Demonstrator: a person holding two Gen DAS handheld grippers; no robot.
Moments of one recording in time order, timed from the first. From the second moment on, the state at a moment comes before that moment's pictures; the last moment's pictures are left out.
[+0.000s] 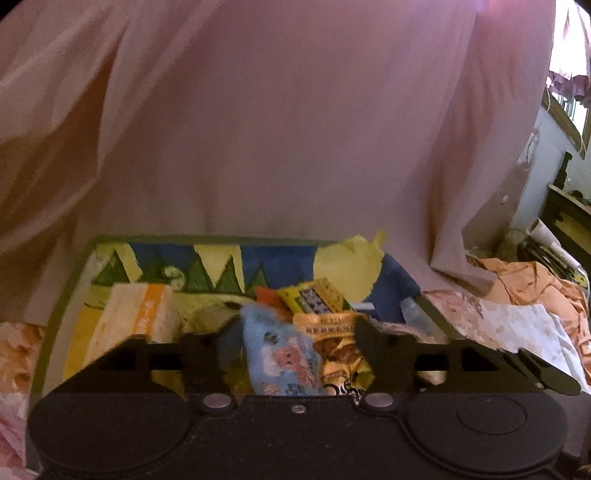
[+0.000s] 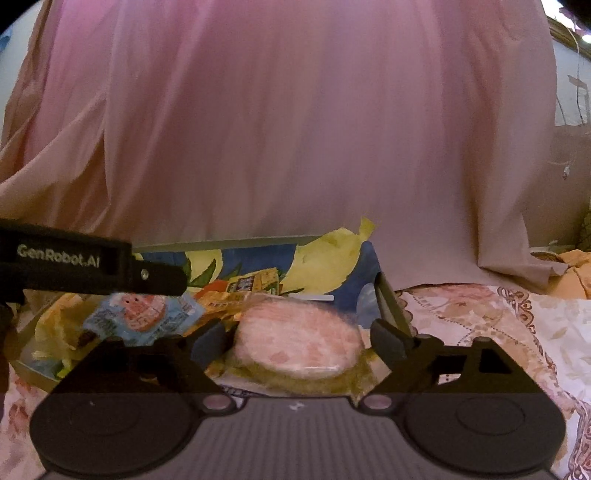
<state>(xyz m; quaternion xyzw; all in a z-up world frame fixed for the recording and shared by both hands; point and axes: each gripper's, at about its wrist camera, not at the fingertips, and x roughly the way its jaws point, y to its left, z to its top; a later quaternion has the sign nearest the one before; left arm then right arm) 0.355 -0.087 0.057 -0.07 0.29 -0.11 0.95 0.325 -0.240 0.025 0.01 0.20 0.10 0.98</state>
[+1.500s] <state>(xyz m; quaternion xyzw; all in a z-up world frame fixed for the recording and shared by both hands) 0.164 -0.025 0.136 -0.12 0.16 -0.03 0.98 0.150 -0.246 0.111 0.00 0.06 0.07 1.00</state>
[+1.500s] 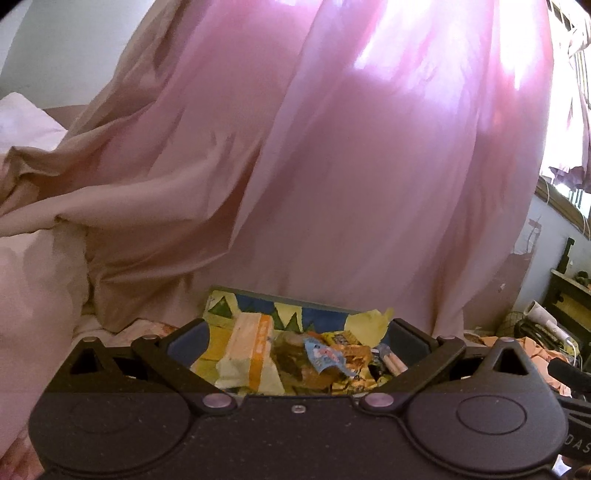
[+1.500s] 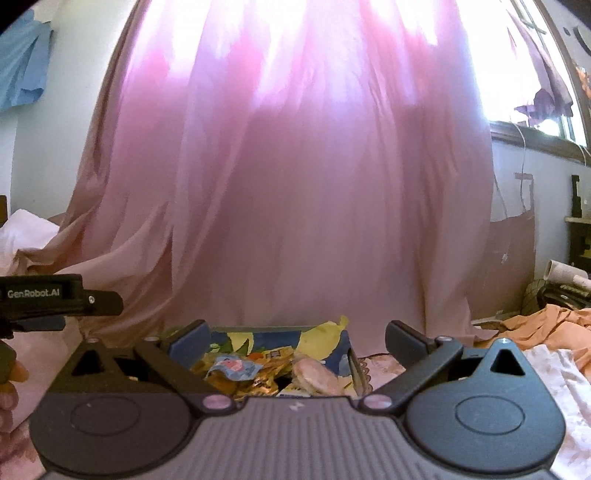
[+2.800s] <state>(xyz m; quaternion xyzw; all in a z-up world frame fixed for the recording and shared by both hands) 0.052 0.021 0.062 -0.10 0.18 0.01 0.98 0.047 -0.212 0.044 0.01 0.08 0.04 1.00</state>
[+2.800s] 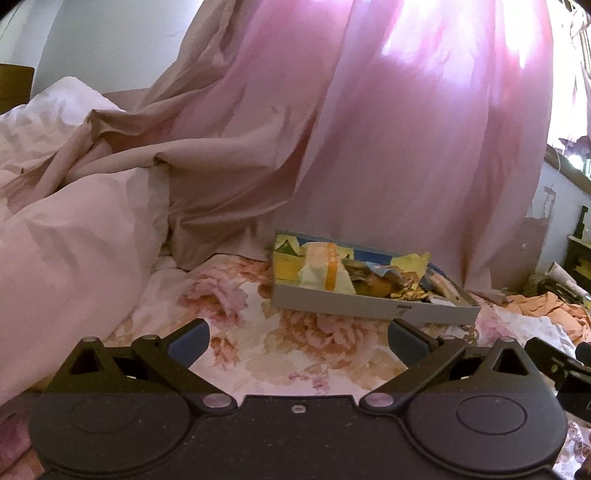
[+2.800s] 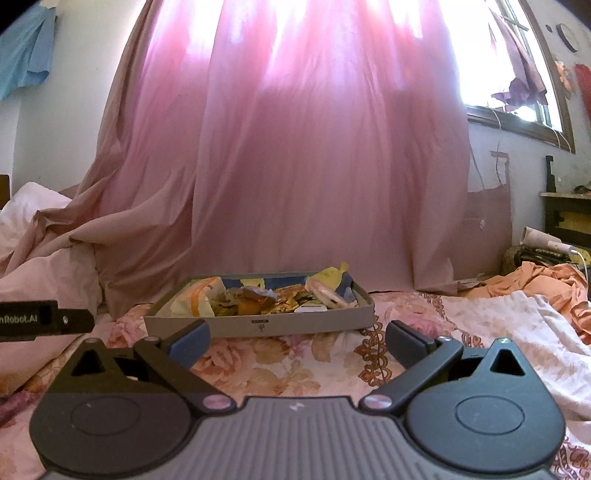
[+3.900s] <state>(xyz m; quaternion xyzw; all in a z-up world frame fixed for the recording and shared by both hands) 0.048 0.023 0.002 -0.05 0.23 0.01 0.97 0.056 -0.196 -0.017 -0.01 0.16 0.05 0.99</state>
